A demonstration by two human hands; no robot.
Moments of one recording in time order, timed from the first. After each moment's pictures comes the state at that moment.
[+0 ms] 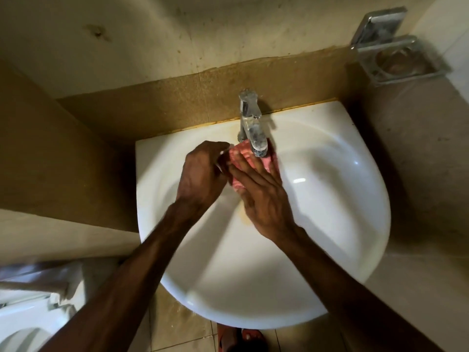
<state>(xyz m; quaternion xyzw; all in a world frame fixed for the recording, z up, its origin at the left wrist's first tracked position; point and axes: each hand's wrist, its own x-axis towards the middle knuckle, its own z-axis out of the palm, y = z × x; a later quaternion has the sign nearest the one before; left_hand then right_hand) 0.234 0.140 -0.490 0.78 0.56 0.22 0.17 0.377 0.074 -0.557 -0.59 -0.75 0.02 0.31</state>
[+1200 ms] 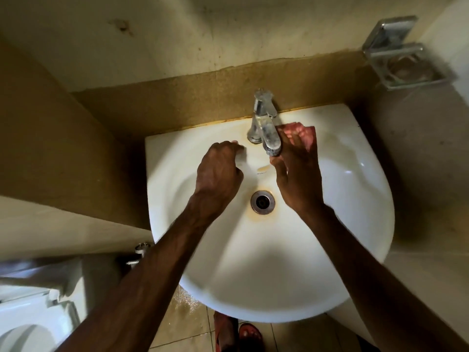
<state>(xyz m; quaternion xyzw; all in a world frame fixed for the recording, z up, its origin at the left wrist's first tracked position) 0.240 0.143 -0.494 0.76 0.60 0.15 0.21 0.414 0.101 -0.530 -0.67 -0.67 -0.01 0.32</state>
